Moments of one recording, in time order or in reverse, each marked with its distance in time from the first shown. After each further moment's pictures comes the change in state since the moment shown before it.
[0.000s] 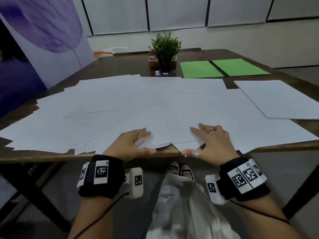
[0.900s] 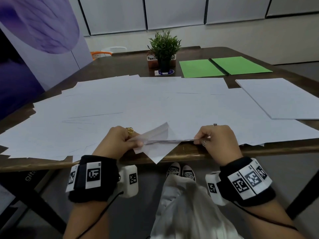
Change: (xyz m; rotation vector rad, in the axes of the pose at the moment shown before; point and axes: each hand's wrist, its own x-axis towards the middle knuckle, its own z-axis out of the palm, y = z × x) left_hand 0.006 -0.002 -0.022 -0.091 0.163 0.041; right_hand 0.006 -0.008 -0.008 0.335 0.320 -0.043
